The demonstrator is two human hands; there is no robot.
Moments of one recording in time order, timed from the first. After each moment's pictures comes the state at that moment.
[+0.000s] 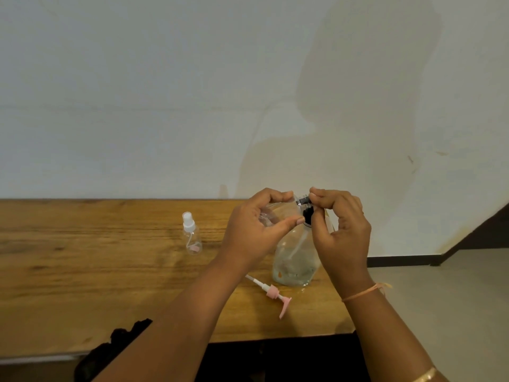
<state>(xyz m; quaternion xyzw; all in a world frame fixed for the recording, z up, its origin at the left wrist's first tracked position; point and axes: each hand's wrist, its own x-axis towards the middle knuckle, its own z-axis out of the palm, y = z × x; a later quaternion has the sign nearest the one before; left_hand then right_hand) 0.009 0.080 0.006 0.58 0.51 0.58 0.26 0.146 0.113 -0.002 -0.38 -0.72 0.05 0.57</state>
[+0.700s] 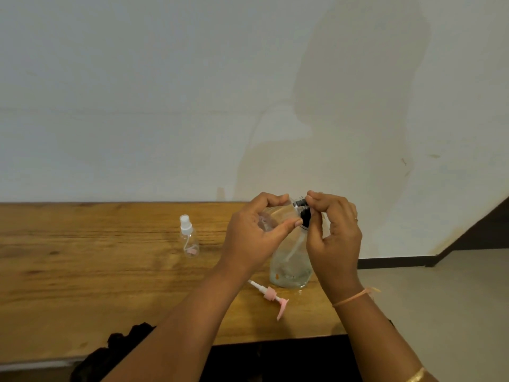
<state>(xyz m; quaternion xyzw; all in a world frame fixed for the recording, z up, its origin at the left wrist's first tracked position) 0.015 0.076 0.003 0.58 0.50 0.60 0.24 0.140 0.106 -0.006 -0.40 -0.71 0.01 0.58</state>
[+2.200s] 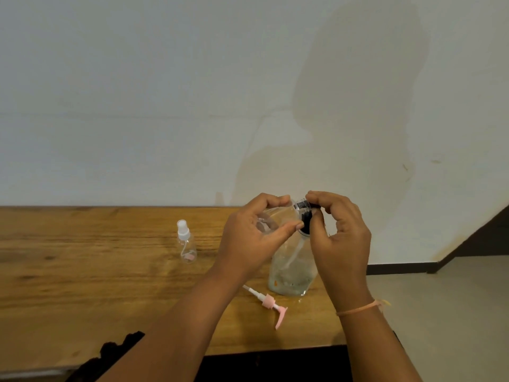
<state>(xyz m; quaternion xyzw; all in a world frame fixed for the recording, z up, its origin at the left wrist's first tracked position) 0.012 0.080 0.009 0.59 0.50 0.59 0.22 0.140 0.105 0.009 -0.41 -0.70 0.08 0.58</state>
